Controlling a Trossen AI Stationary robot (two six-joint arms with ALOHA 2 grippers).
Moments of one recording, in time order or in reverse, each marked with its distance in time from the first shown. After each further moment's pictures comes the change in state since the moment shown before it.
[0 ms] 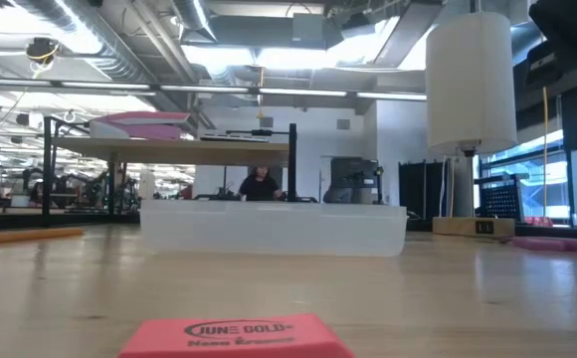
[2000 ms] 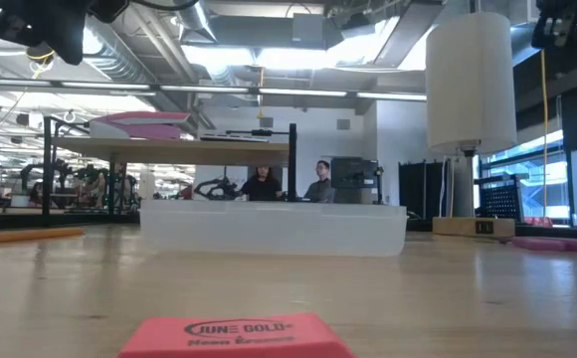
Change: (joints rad) left arm 0.002 0.615 0.306 -0.603 0.250 -1.533; right arm -0.212 0.861 0.922 -1.124 -0.405 1.041
